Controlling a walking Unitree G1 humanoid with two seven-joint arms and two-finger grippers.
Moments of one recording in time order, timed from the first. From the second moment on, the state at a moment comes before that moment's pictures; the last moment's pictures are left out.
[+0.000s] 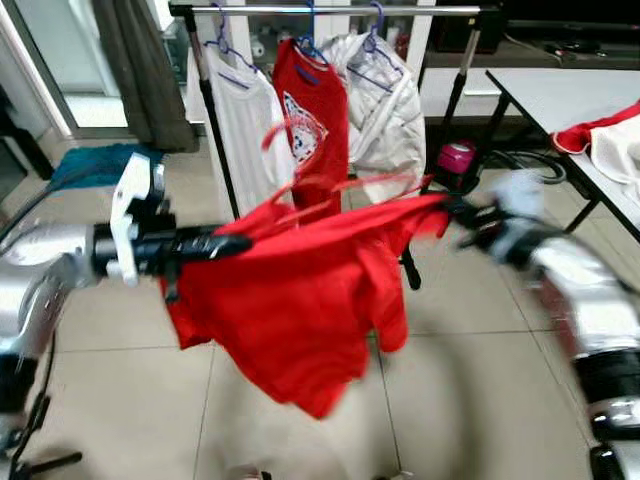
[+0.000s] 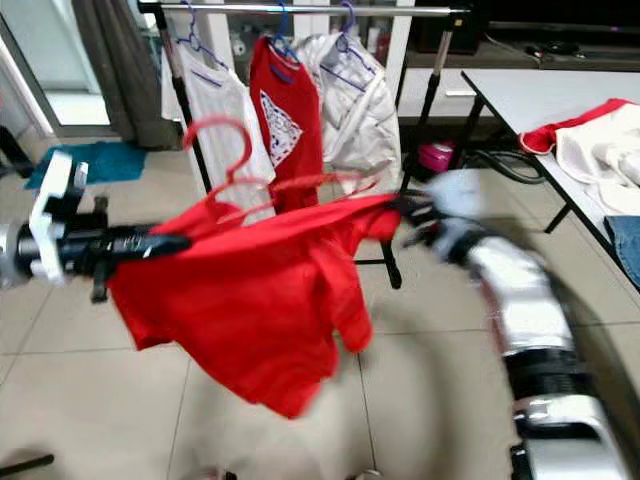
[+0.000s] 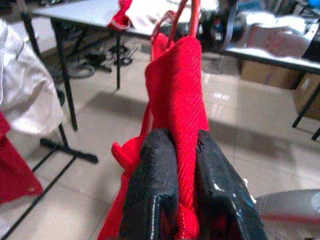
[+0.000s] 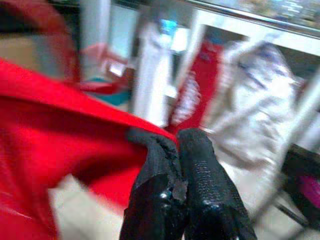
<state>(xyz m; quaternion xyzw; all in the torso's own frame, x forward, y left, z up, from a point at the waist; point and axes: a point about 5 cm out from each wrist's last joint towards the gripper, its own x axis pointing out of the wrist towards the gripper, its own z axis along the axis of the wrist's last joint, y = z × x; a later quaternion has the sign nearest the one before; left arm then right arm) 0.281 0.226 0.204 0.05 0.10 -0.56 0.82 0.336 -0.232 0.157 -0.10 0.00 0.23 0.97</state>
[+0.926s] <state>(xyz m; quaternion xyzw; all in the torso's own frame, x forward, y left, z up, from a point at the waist) 0.293 0.230 0.205 0.07 0.09 -0.48 0.87 0.308 -0.211 0.132 -0.02 0.01 0.31 0.95</state>
